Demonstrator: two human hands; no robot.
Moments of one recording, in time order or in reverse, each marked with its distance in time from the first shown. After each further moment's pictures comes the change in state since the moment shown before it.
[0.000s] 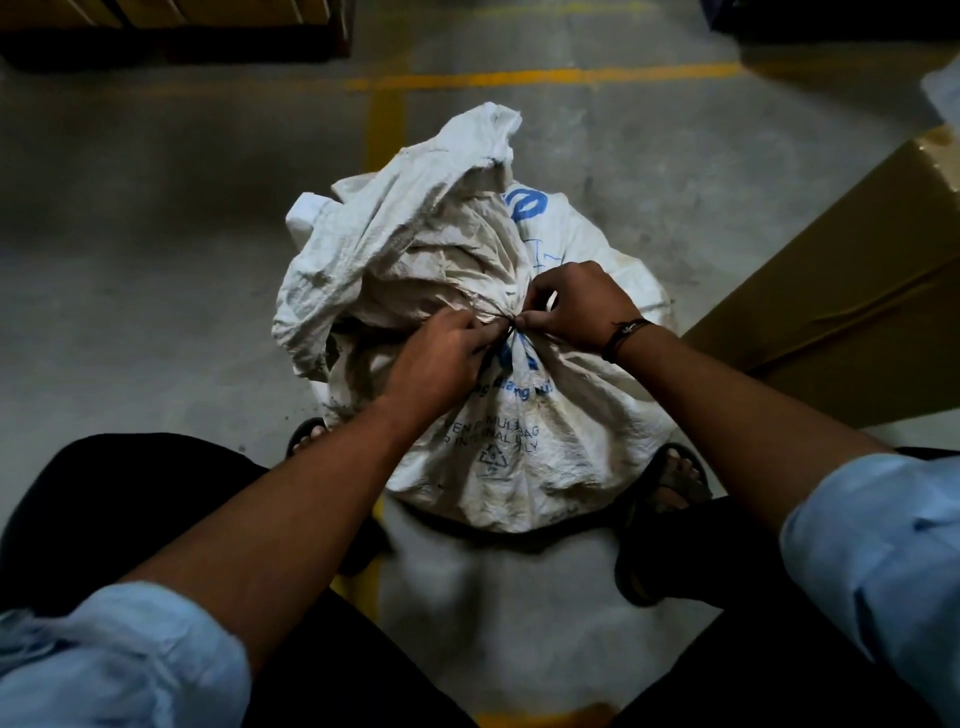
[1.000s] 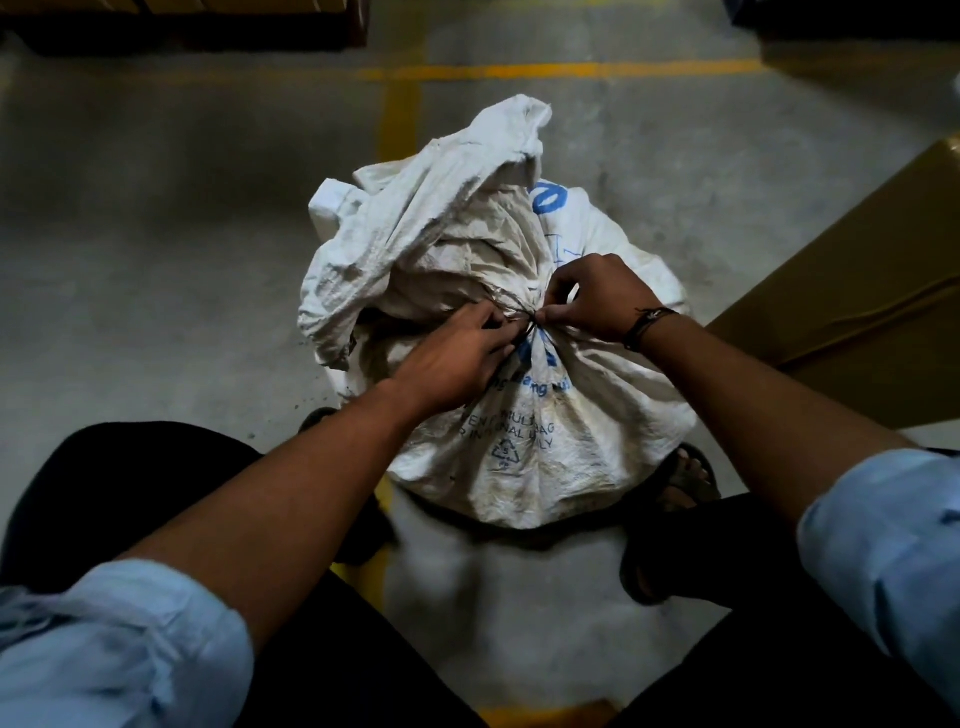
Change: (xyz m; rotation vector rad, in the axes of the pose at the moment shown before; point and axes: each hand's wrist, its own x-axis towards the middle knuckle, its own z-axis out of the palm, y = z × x) left_hand -0.001 -0.006 -0.003 -0.091 -0.194 0.094; right_hand 0.006 0.006 -0.003 0.005 -0.050 -0.010
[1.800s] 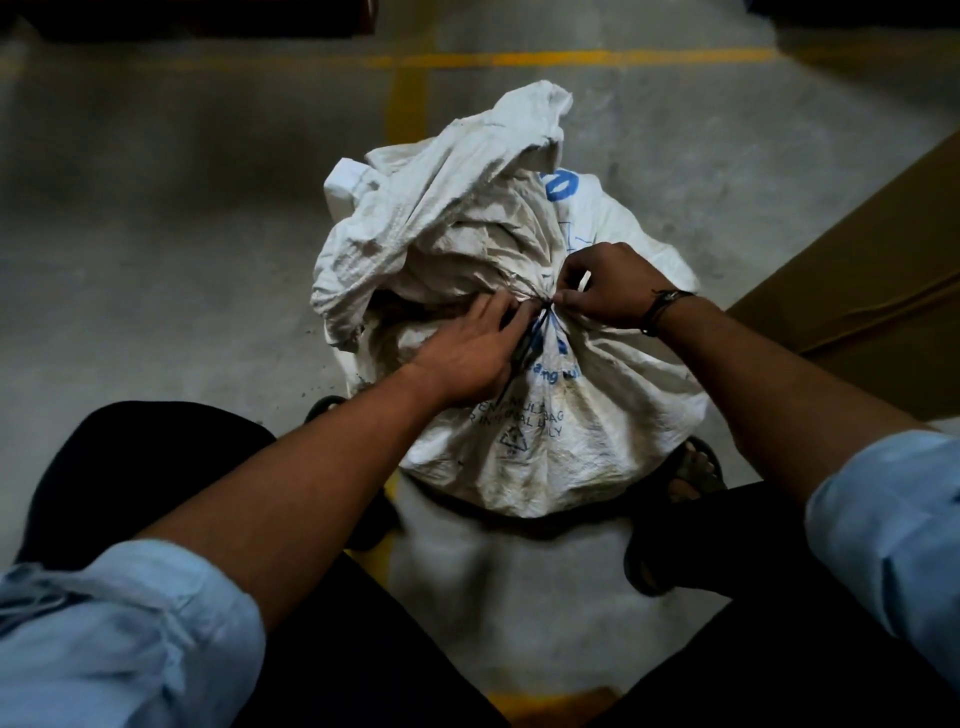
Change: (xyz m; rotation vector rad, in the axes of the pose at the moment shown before) left_hand -0.001 0.012 0.001 0.221 -0.195 -0.062; right_hand 0.001 0.004 0.000 -0.067 -0.036 -0.034
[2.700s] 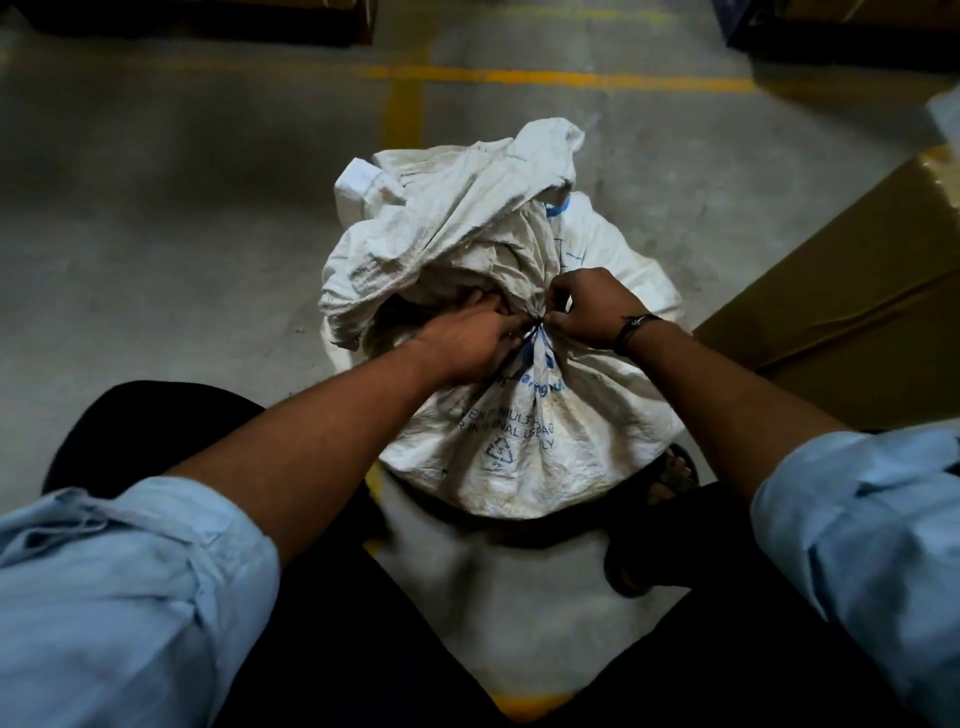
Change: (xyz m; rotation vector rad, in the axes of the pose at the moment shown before) left_hand 0.014 -0.003 -0.007 -0.111 -0.052 -0.026; right_hand -0.013 -0.011 0.011 -0.059 -0.024 0.016
